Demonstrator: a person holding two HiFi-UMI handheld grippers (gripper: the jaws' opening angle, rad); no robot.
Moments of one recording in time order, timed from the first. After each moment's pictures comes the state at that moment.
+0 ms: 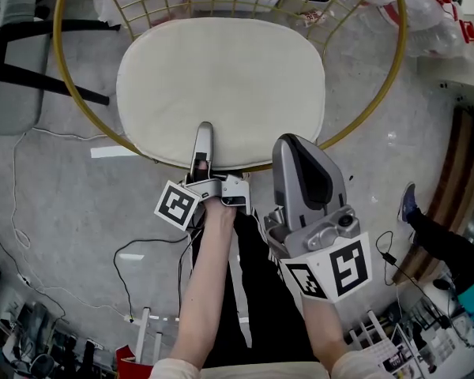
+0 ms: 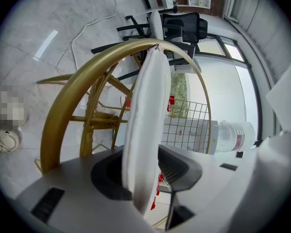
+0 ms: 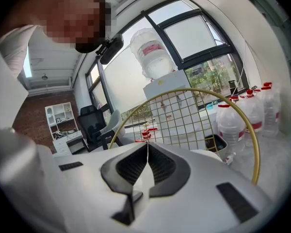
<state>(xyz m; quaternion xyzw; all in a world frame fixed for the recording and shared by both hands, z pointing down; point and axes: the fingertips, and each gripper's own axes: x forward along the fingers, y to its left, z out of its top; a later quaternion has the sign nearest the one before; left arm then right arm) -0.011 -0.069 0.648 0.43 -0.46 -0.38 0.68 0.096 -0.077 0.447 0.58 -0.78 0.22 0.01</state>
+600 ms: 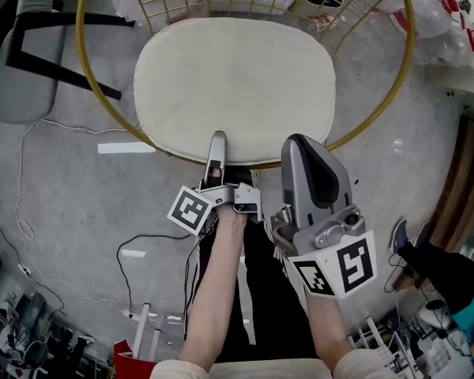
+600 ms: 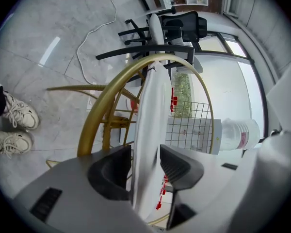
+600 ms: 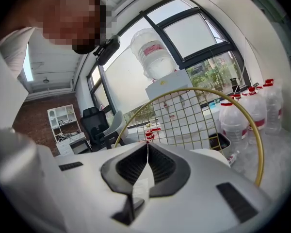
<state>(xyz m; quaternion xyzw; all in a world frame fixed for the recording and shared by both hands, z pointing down) -0.016 -0.037 0.645 0.42 -0.48 -0.36 0.68 0.087 -0.068 0.441 0.57 -0.79 0.23 0.00</state>
